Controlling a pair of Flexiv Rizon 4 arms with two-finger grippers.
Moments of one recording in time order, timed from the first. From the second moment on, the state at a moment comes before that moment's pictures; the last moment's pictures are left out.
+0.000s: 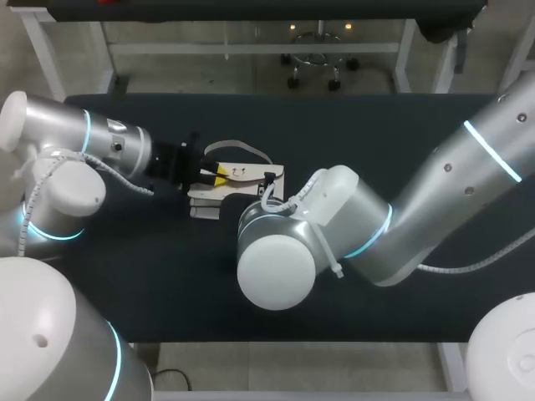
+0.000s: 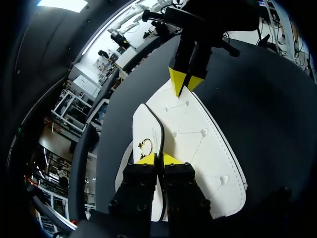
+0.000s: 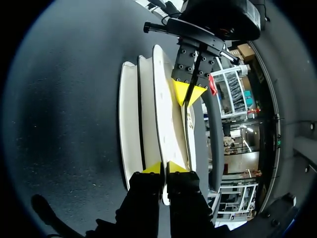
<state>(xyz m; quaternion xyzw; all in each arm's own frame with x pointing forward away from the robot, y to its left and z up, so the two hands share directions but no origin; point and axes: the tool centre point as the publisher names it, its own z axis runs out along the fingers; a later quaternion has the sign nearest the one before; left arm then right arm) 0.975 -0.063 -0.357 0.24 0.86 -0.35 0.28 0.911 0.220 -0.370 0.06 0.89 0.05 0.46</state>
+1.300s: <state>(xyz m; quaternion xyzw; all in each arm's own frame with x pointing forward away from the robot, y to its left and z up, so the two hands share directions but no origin) 0.959 -0.054 -0.308 0.18 0.87 -0.35 0.29 0.903 0.227 -0.363 0.04 0.89 0.05 0.45</state>
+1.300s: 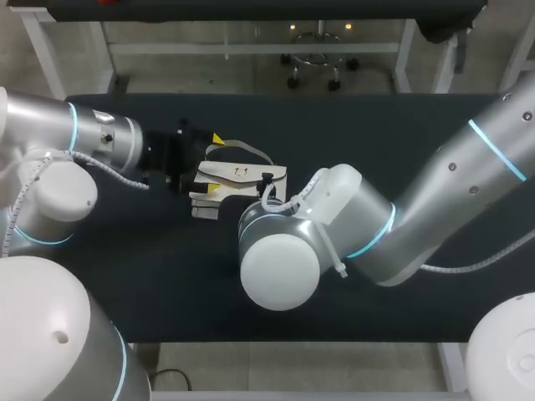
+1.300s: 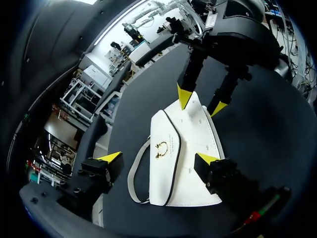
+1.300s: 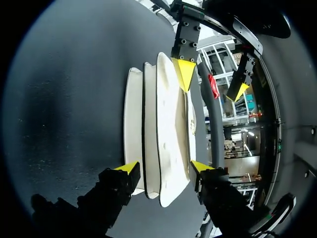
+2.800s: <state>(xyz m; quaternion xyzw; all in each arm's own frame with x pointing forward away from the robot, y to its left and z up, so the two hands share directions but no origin) 0.934 -0.007 -0.289 -0.03 0.98 -0.17 0.09 0.906 0.185 -0.264 -0.03 0.96 0.07 0.25</state>
